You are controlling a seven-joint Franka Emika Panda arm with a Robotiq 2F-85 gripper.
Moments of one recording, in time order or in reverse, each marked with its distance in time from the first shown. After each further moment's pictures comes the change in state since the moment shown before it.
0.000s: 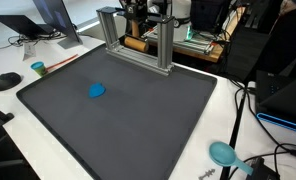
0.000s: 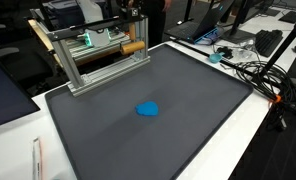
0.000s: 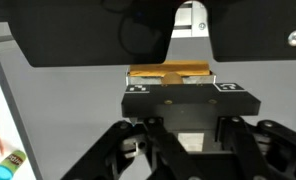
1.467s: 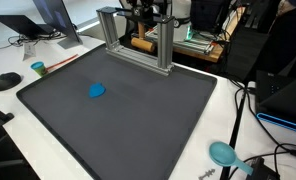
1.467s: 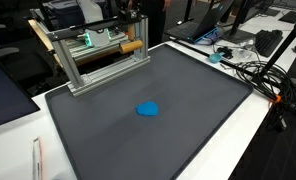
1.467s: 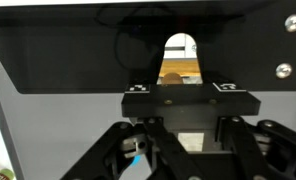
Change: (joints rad) arm 0.017 -0.015 0.000 -0.031 0.022 -0.049 -0.012
